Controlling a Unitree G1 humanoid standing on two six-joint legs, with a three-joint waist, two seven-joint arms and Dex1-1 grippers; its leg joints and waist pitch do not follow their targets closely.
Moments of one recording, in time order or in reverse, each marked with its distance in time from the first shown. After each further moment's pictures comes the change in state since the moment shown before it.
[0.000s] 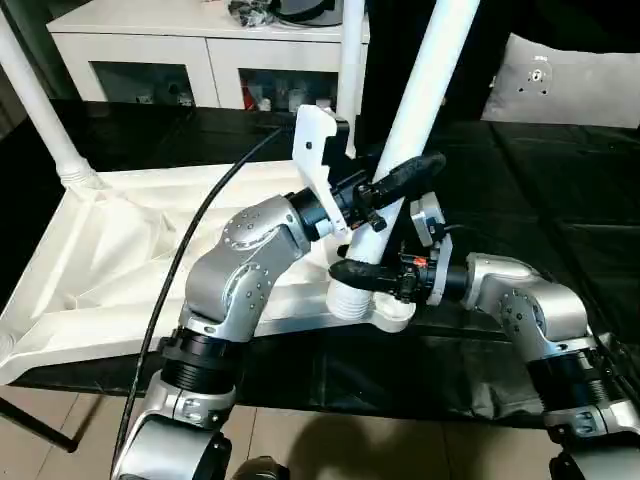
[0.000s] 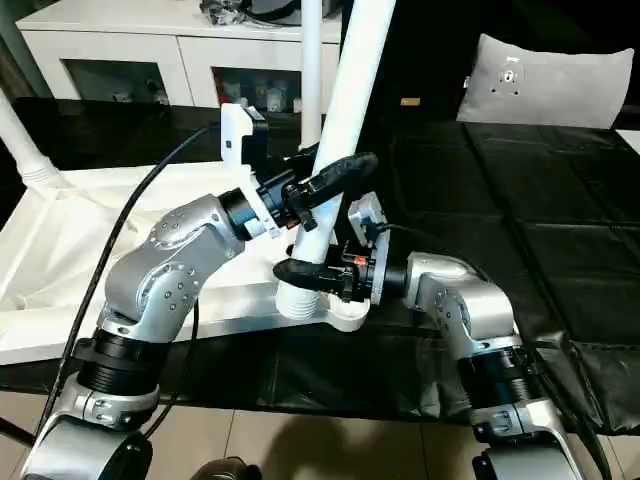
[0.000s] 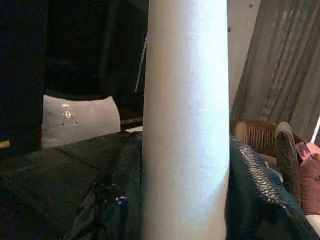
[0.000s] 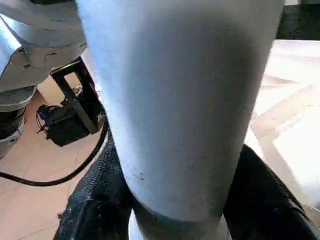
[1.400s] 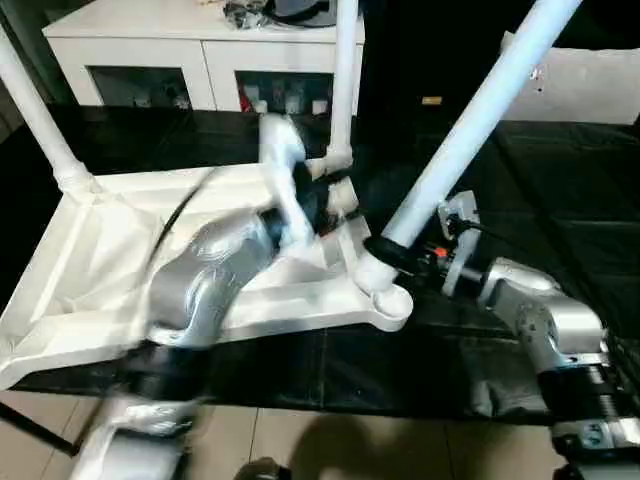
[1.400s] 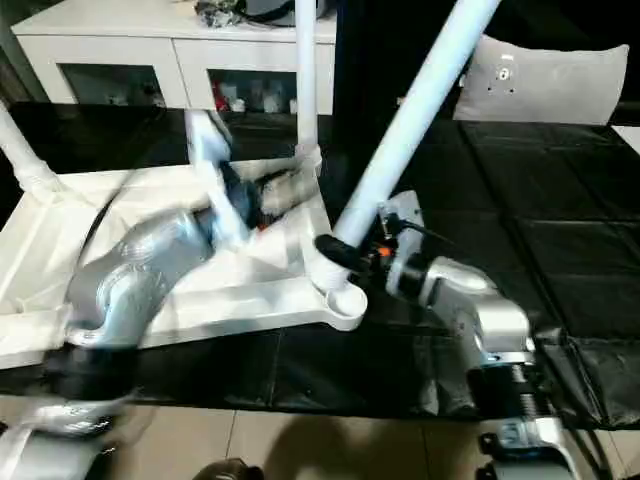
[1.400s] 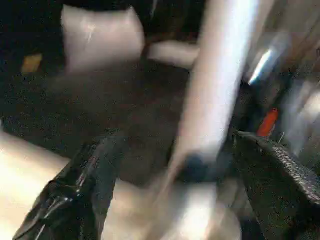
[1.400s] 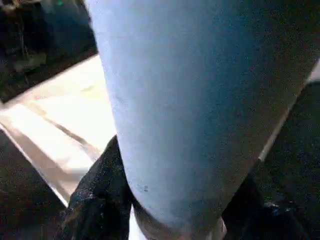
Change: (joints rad) left arm 0.123 0.252 -0.083 0.031 0.115 0.041 -0.087; right arm 0.080 -0.028 -0.129 0.007 -0.078 -0.072 -0.281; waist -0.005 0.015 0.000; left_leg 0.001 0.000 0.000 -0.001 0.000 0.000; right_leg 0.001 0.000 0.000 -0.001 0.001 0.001
